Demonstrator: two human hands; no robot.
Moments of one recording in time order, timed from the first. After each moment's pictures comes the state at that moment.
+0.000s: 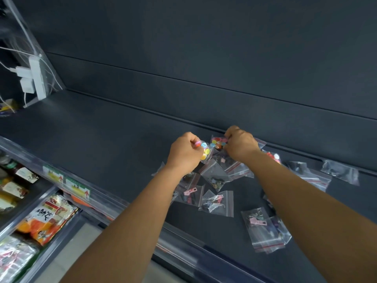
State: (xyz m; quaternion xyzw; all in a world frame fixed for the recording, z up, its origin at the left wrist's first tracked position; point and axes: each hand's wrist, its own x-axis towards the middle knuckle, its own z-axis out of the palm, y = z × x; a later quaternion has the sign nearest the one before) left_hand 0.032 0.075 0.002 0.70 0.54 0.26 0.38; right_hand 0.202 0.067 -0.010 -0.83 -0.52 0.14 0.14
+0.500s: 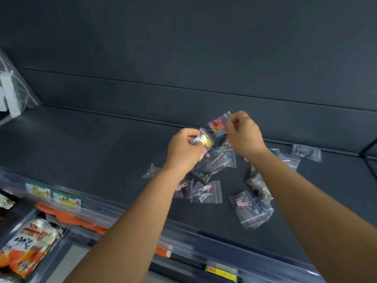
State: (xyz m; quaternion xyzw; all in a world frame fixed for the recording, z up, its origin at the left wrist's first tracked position) left_hand 0.044 0.038 0.030 0.67 0.46 0.33 0.48; right_hand 0.198 -0.002 0.038 -0.78 -0.46 0.10 0.41
